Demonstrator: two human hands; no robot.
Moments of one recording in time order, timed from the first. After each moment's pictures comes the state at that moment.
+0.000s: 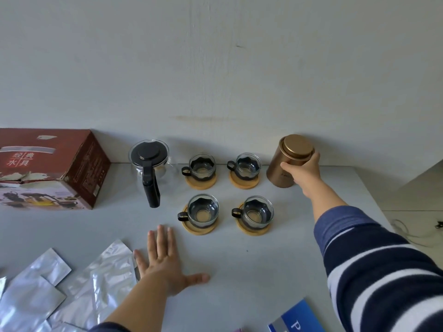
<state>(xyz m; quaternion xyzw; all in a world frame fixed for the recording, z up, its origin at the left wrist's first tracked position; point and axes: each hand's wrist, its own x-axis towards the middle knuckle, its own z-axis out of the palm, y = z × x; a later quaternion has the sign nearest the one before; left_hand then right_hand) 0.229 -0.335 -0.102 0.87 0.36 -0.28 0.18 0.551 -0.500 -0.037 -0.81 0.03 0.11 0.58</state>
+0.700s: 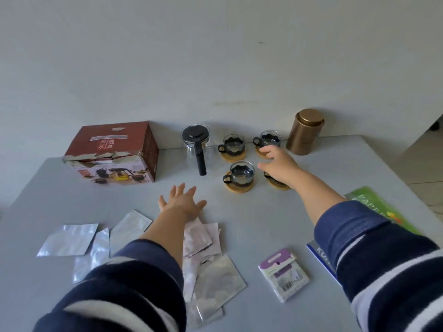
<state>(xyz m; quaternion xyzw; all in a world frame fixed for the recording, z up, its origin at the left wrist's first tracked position) 0.166 -0.268 -0.037 0.92 0.32 -0.18 0.14 0.332 -0.454 0.020 -0.89 -0.18 0.17 0.38</state>
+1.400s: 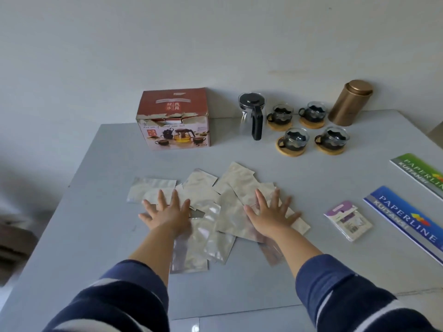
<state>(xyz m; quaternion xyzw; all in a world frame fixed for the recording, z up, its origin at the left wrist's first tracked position) -0.042 -0.163 -0.102 0.87 0.44 -0.16 0.18 0.077 -0.364 -0.110 -0.96 -0.14 0.25 0.06</state>
